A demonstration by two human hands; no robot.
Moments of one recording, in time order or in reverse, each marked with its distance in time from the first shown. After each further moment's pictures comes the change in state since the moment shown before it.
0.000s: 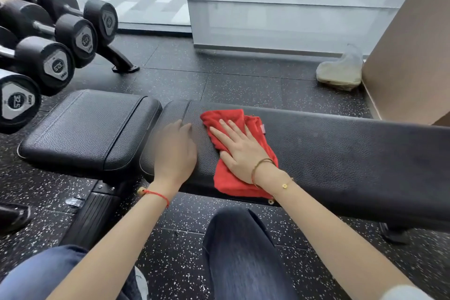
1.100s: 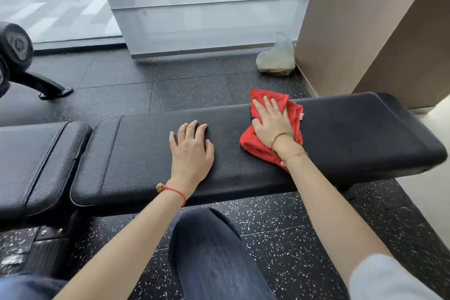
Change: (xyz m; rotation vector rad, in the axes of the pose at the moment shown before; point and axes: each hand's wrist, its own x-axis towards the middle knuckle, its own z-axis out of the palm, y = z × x) left_hand -0.005 0.144 0.049 -0.071 -0.146 0.273; right_hand -0.078 0.163 -0.057 0.012 0.138 0.696
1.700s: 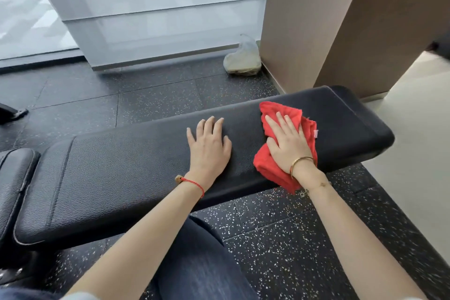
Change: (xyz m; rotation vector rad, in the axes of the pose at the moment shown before) left_hand 0.023 0.112 0.031 -0.086 -0.127 0.169; right_hand -0.075 0.104 -0.025 -0.024 0.078 0.115
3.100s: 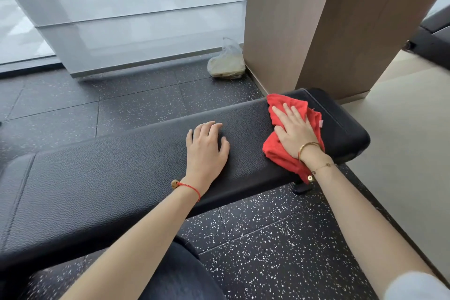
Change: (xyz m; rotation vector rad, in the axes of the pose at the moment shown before) left_hand 0.013 0.046 0.021 -0.146 0.096 0.095; right_hand 0.043 0.090 -0.023 -0.011 0.011 0.060
